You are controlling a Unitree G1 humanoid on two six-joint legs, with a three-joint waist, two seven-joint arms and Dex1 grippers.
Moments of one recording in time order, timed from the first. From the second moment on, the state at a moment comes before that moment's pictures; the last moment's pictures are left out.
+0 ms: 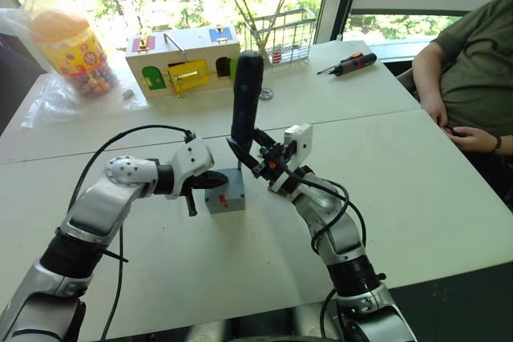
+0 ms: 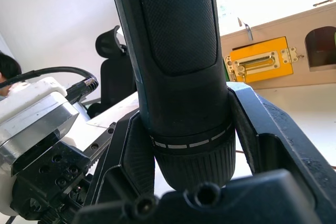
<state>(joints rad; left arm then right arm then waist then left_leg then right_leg) -0.40 0.73 -0.20 -0.21 -0.25 0.56 -1.00 -0.33 0.00 0.23 -0.03 0.19 0.10 0.50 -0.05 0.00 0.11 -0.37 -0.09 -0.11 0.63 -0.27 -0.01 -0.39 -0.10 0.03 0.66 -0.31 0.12</state>
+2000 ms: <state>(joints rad) -0.43 0.58 -0.10 -0.21 -0.35 0.58 -0.91 -0.79 -0.33 -0.34 -0.30 0.79 1.18 0.14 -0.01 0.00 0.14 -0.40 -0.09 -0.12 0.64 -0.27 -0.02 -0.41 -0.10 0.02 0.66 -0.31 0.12</state>
